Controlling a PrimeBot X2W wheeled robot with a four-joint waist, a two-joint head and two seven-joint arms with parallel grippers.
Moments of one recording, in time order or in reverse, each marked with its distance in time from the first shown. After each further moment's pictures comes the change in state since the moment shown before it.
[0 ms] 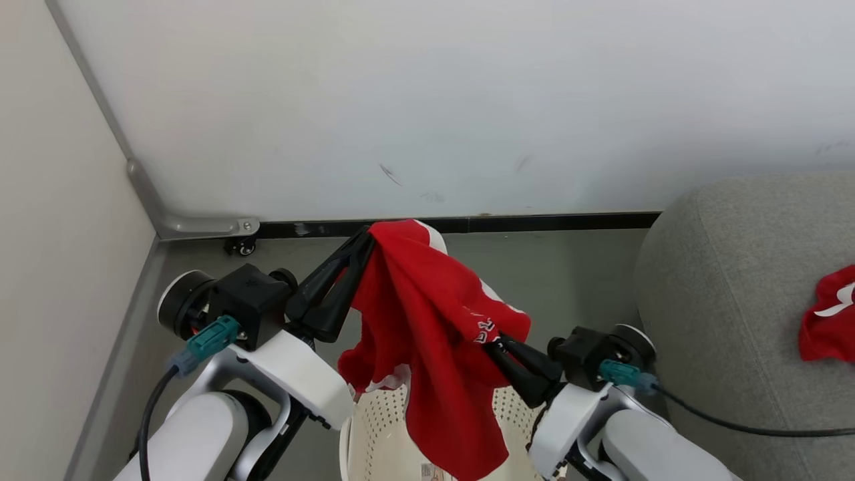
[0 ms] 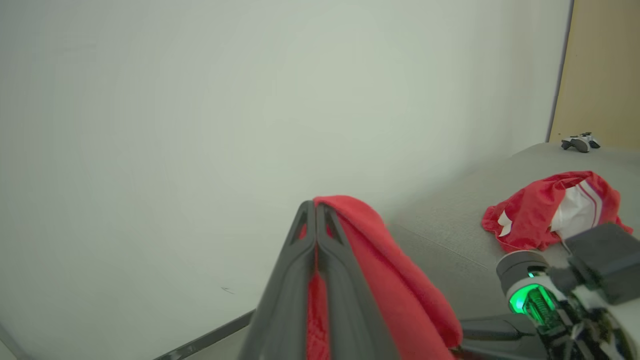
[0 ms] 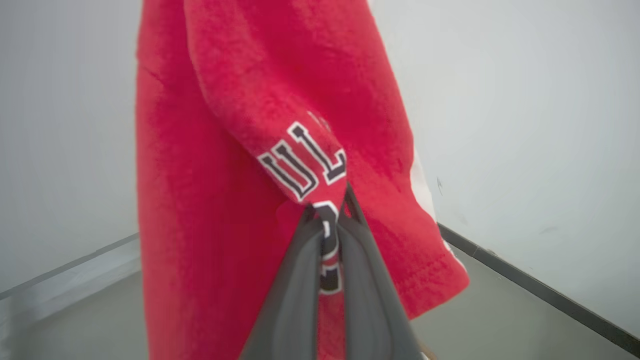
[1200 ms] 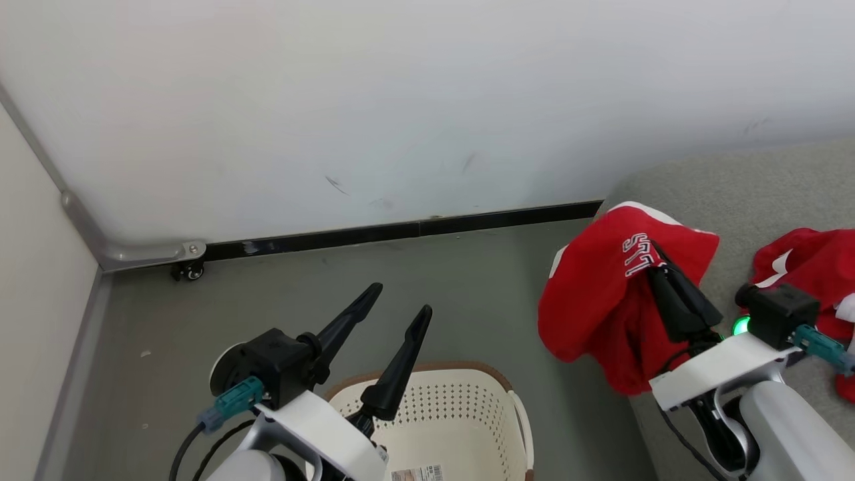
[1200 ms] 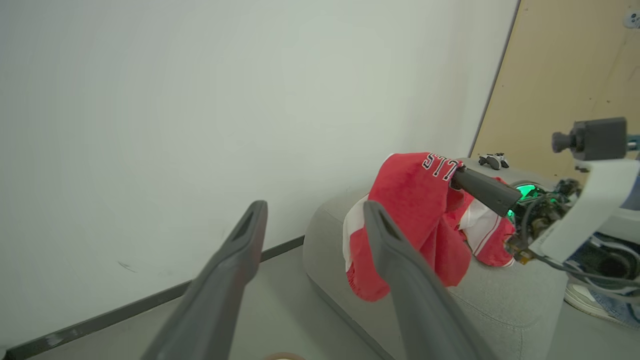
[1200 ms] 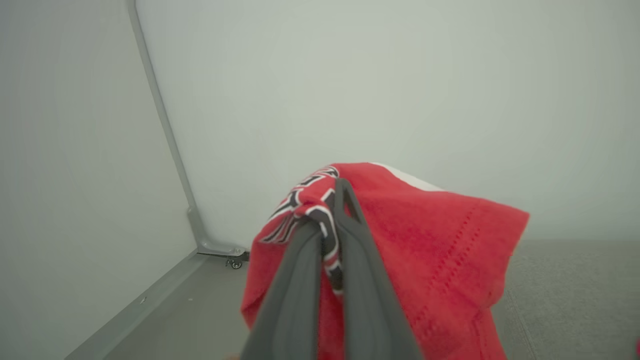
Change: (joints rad) left arm 0.127 -0.062 -0.055 0.044 -0.097 -0.077 -0.107; right arm 0.155 -0.122 -0.470 -0.205 0.080 0.000 -0.002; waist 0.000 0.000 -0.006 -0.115
